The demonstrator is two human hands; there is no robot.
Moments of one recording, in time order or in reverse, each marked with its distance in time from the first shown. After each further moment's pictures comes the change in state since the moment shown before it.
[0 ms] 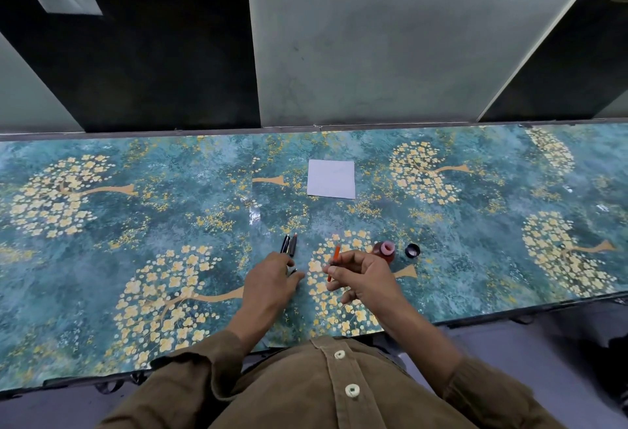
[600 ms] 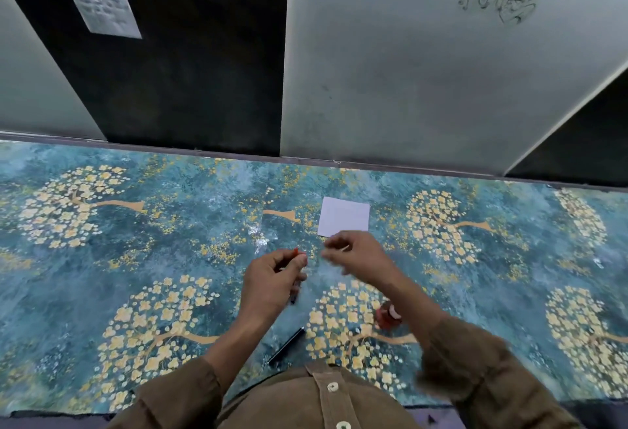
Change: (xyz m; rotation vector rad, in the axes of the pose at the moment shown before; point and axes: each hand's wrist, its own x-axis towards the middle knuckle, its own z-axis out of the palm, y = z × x) left_hand 0.039 0.041 -0.060 -1.001 0.130 -0.272; right_hand 0.132 -0.071 -0.002 -0.582 -0.148 -0.170
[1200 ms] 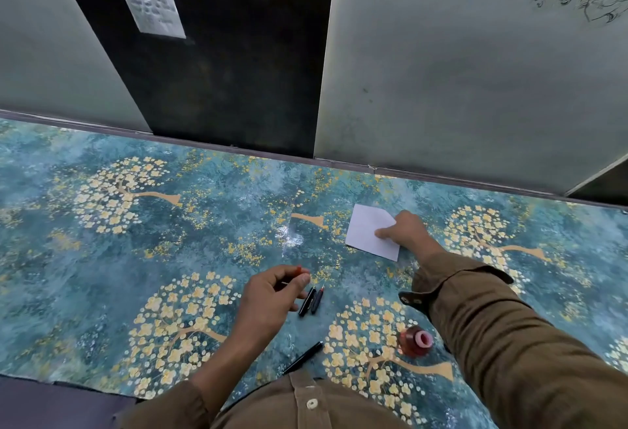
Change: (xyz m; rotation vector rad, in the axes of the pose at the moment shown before) left_hand -0.004 0.000 -0.028 0.058 0.041 -0.045; right_hand 0.165 0.086 -0.050 -0.515 0.085 0.315
